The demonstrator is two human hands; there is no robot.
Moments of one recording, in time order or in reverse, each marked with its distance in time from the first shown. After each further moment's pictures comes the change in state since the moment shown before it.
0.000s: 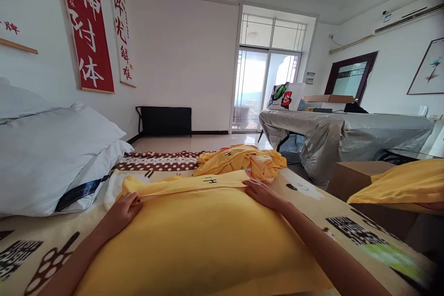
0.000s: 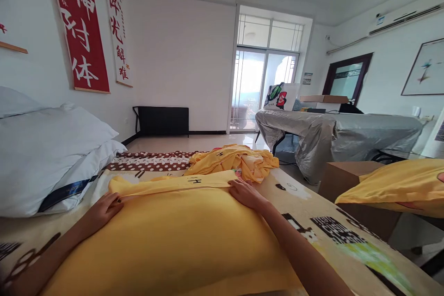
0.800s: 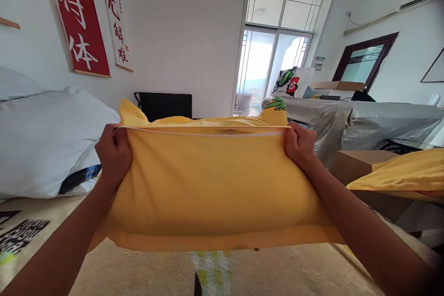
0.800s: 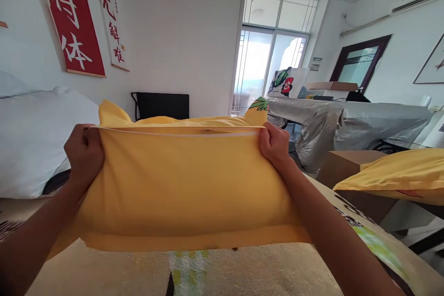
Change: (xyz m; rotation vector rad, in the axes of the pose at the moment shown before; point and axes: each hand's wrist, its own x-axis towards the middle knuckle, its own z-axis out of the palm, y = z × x) left_hand 0.044 0.106 -0.093 -0.271 0.847 -0.079; right_hand 0.008 -0.038 -0.134 -0.055 0.882 0.046
